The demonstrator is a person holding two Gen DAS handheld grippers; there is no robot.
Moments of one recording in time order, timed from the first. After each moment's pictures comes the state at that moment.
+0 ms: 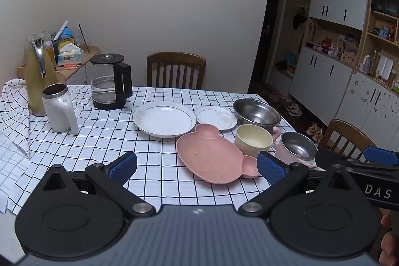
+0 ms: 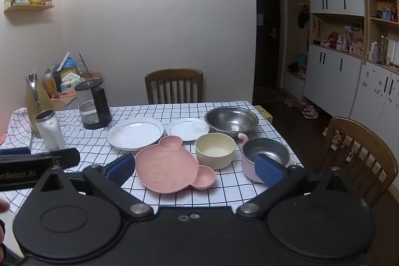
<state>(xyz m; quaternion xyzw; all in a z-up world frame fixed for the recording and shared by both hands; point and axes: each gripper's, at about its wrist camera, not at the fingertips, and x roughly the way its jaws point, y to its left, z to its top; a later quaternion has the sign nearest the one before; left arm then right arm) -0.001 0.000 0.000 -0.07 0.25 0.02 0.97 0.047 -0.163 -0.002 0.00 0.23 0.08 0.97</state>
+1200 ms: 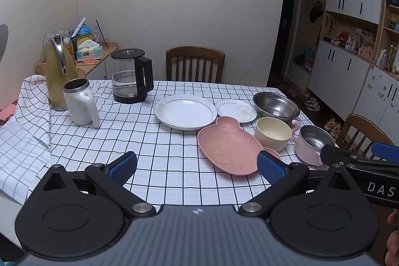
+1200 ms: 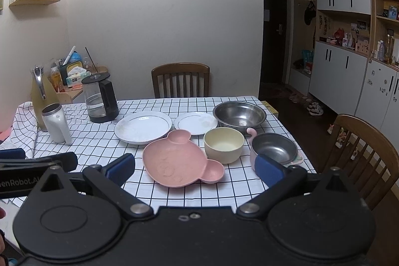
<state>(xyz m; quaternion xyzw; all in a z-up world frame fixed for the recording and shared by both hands) -0.010 0.006 0.000 -0.06 0.27 0.06 0.96 0.045 -0.150 0.001 -0.01 0.25 0.09 0.96</state>
